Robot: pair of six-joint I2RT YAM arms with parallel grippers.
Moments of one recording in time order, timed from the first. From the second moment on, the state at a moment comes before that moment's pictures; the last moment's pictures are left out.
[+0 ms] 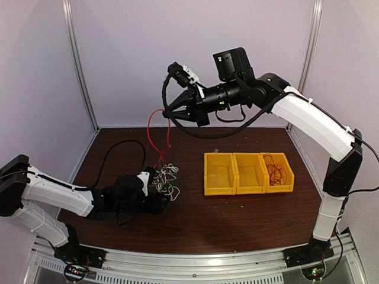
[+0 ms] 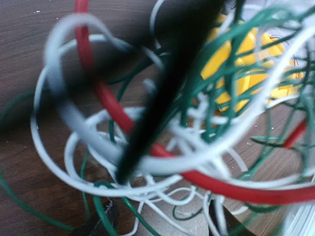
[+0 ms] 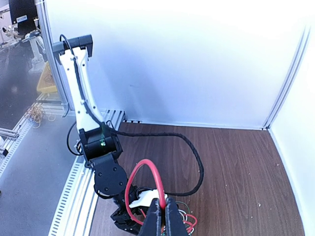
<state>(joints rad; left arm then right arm) -1.02 1.39 0.48 0.31 -0.23 -0.64 0.87 1.87 2.12 -0.66 -0.71 -0.31</state>
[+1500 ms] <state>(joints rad) -1.03 1.20 0.56 0.51 -0.54 -0.06 0.88 1.85 1.99 -0.49 -0.65 -0.12</state>
